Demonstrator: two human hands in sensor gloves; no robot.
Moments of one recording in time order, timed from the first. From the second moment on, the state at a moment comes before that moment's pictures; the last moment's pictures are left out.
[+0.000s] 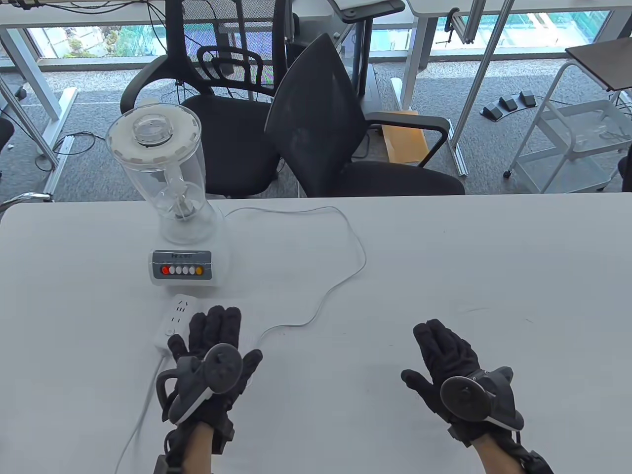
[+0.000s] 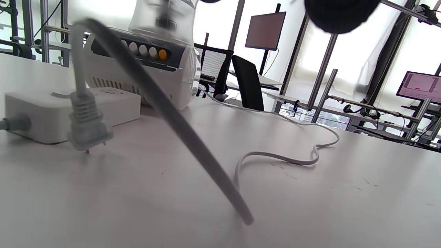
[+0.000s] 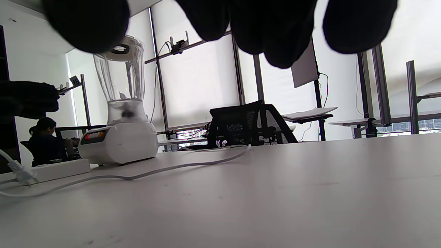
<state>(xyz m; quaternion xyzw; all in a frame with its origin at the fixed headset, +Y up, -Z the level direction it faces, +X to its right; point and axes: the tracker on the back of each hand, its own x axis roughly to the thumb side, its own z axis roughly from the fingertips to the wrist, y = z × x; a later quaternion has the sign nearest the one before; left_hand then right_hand) -0.211 -0.698 -0.246 -0.02 0.01 0.12 0.99 0.216 -0.715 -0.228 0.20 -0.12 0.96 0.12</state>
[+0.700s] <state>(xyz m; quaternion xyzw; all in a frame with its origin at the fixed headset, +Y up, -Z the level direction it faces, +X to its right) -0.298 -0.699 -0.305 -0.12 0.17 0.15 0.97 0.199 -0.720 -0.222 0.24 -0.09 0.96 0.12</state>
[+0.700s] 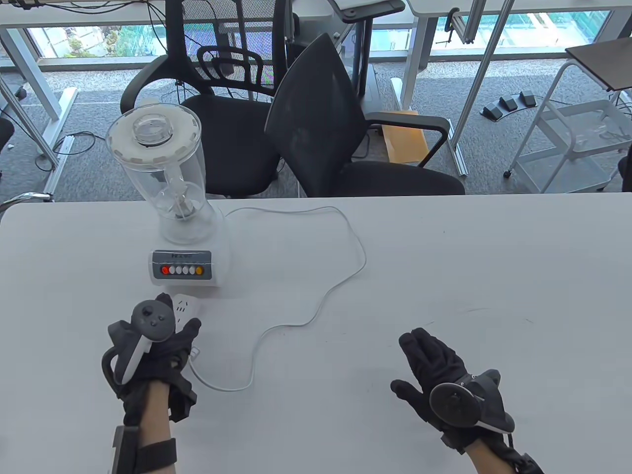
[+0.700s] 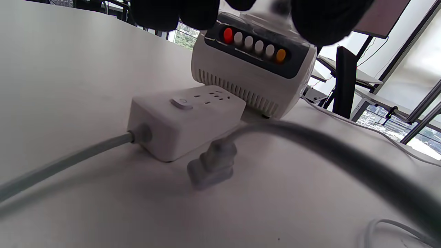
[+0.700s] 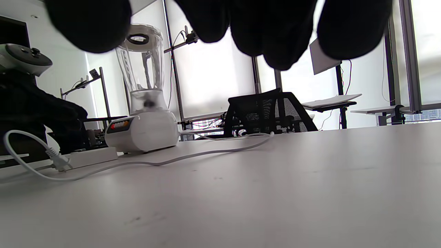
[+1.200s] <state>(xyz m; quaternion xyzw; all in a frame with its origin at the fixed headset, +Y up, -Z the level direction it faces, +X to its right) -0.304 -0.727 -0.360 -0.31 0.17 -0.01 0.94 0.199 -0.719 -0.222 0.25 -0.08 0.96 0.12</state>
